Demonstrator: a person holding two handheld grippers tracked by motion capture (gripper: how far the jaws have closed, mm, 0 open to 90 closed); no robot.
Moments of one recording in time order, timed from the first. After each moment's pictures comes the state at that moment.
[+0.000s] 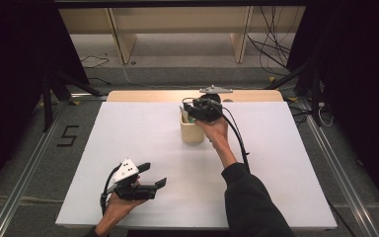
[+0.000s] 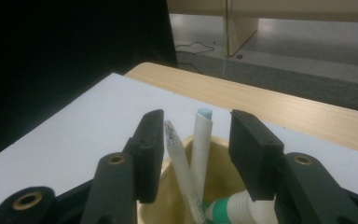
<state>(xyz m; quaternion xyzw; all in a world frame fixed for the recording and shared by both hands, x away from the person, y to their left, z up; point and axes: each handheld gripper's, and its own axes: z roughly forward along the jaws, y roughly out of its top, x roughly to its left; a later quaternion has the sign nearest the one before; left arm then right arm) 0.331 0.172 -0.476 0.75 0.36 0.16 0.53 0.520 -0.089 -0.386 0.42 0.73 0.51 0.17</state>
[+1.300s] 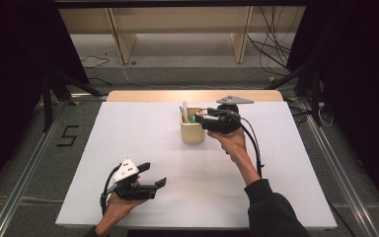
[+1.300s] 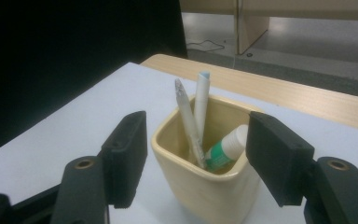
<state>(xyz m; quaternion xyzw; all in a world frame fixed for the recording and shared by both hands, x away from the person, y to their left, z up) 0.331 0.172 -0.477 0.75 0.37 0.16 0.53 0.475 -0.134 -0.380 0.40 0.74 0.52 0.16</state>
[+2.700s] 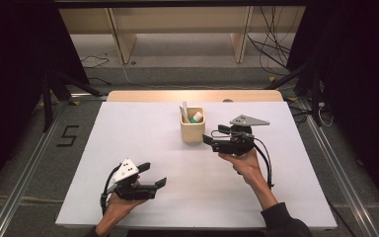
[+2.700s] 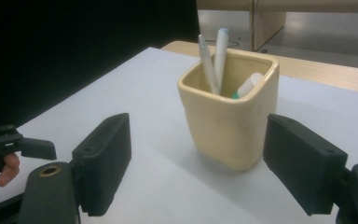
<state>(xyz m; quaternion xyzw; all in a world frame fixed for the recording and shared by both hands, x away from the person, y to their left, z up) 0.331 0.172 -0.476 0.75 0.37 0.16 0.53 0.422 -0.166 -0.400 0.38 0.74 0.53 0.13</state>
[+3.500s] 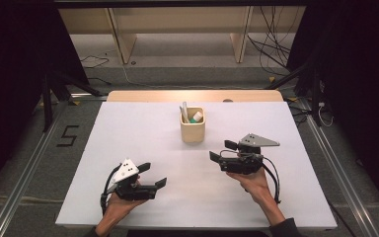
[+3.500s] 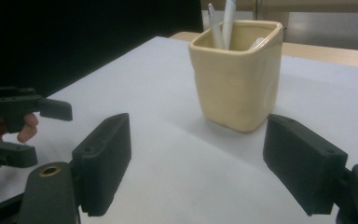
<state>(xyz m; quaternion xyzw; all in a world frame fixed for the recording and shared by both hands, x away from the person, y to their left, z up) 0.330 0.172 -0.476 0.75 0.36 0.16 0.53 0.382 -0.187 -0.425 0.37 0.74 0.54 0.14</state>
